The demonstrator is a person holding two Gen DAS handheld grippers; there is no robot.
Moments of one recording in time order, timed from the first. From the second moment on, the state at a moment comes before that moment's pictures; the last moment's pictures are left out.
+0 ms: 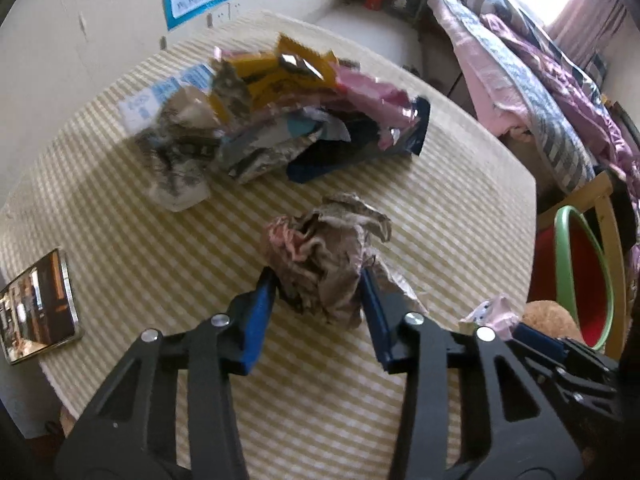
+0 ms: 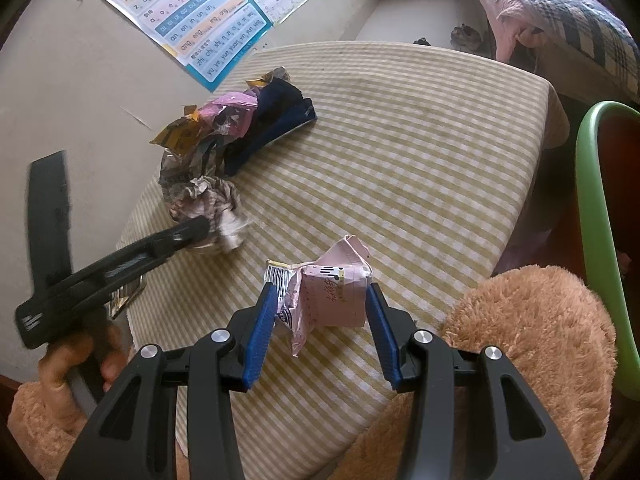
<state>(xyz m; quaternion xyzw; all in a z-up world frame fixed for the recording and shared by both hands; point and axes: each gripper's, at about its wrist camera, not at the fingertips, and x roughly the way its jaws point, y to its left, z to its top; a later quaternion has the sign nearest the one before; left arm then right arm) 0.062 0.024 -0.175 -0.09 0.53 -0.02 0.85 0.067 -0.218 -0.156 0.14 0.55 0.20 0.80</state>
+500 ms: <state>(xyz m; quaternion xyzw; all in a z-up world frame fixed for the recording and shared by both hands) 0.029 0.006 -0.091 -0.10 0.45 -0.06 0.89 0.063 -0.219 -0.102 0.14 0.49 0.19 0.84</state>
